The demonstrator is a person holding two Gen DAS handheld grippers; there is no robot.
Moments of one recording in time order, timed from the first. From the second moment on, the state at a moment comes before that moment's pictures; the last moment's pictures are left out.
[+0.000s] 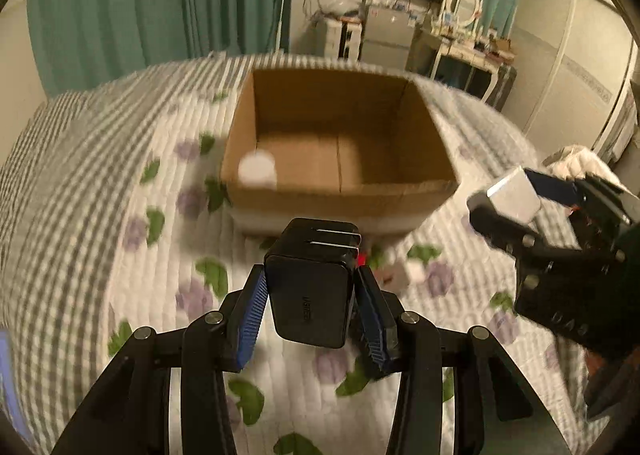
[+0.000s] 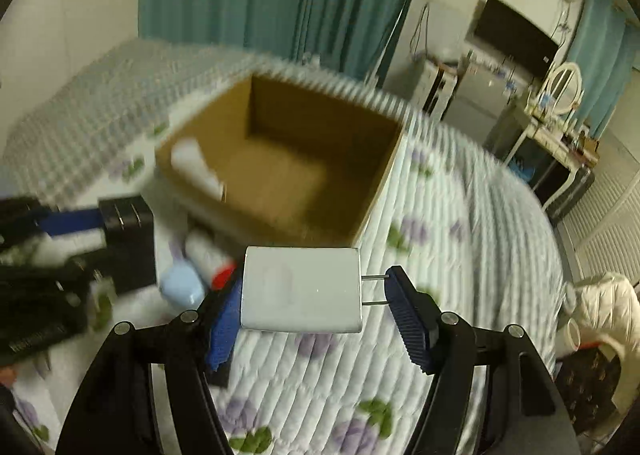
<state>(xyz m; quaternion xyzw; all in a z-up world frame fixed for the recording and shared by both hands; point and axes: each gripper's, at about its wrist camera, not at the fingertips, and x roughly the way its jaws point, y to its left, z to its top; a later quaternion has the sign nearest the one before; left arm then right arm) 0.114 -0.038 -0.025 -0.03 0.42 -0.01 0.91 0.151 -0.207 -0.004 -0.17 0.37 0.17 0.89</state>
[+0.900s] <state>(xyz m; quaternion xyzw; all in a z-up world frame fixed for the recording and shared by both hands) 0.261 -0.054 -0.024 0.07 0.36 -0.03 0.93 0.300 -0.202 -0.002 -0.08 0.38 0.13 0.91</state>
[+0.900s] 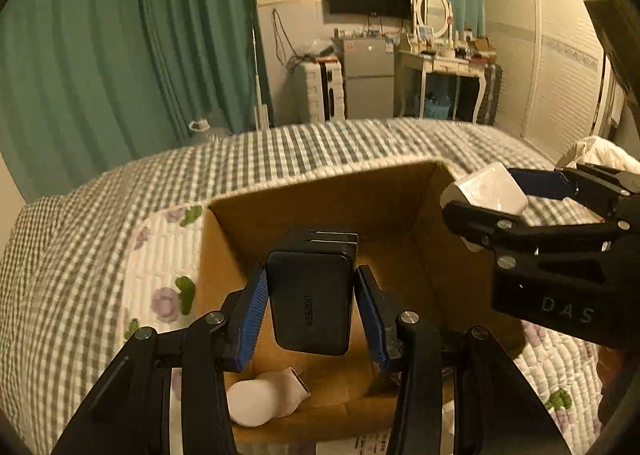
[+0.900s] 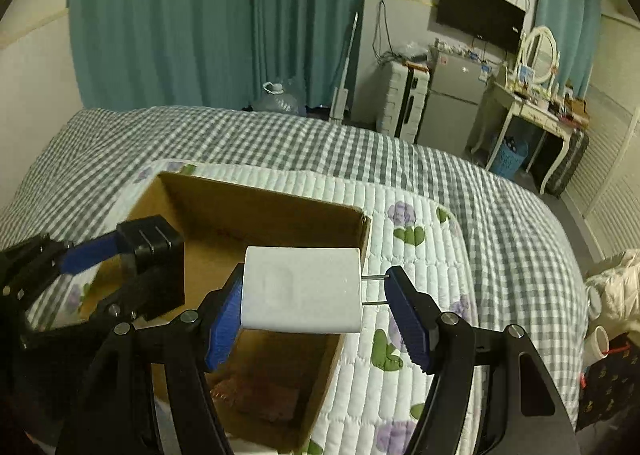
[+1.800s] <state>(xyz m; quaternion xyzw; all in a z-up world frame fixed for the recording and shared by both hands) 0.182 -0.034 0.025 0.02 0.38 -0.04 0.93 0.222 -0.226 0.068 -0.09 0.34 0.14 0.93</state>
